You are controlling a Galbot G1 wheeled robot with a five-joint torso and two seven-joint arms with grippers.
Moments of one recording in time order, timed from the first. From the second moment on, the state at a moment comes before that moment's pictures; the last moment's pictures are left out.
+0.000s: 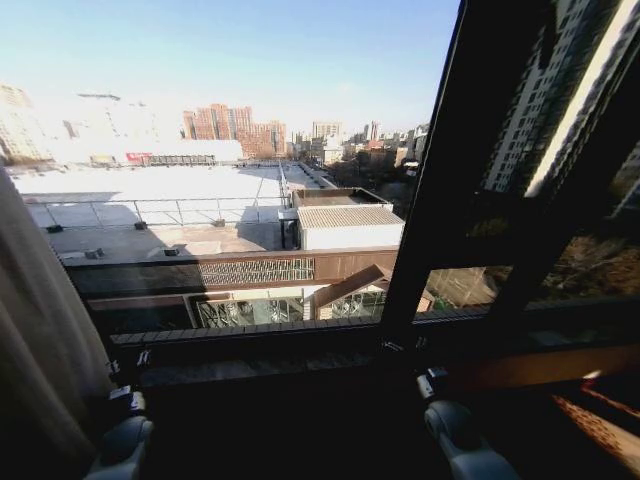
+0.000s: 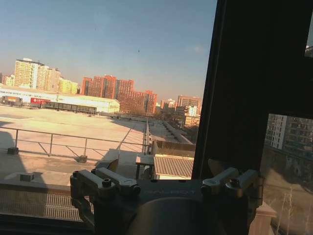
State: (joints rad) left arm 1.29 -1.23 -0.76 -1.53 -0.34 -0.27 -0.10; right arm -1.22 1.16 0.48 1.65 0.27 0.10 0.01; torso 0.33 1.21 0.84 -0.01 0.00
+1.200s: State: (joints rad) left arm 1.39 -1.30 -0.78 -1.64 -0.45 -0.35 0.10; right arm -1.22 1.16 0.48 1.65 0.27 0.10 0.01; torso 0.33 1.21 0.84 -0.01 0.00
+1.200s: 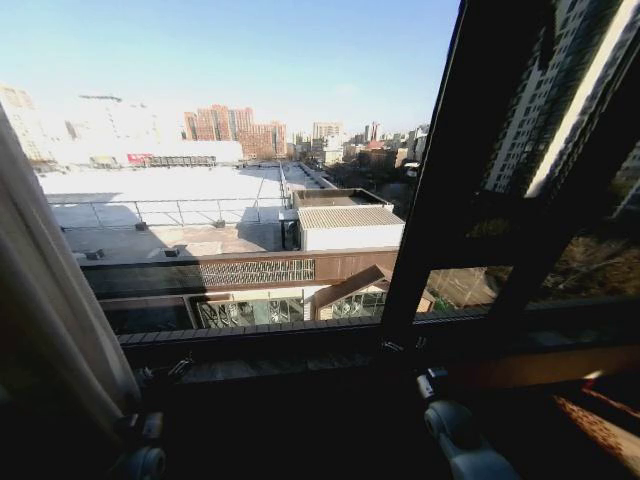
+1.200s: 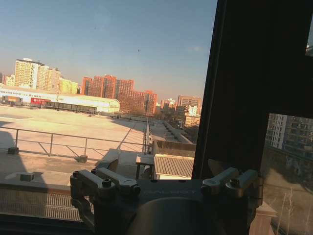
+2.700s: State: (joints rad) left arm 1.38 -1.30 -0.78 -1.64 -0.45 -0.35 0.10; right arm -1.22 1.16 0.48 1.65 0.27 0.10 0.01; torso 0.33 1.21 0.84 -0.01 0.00
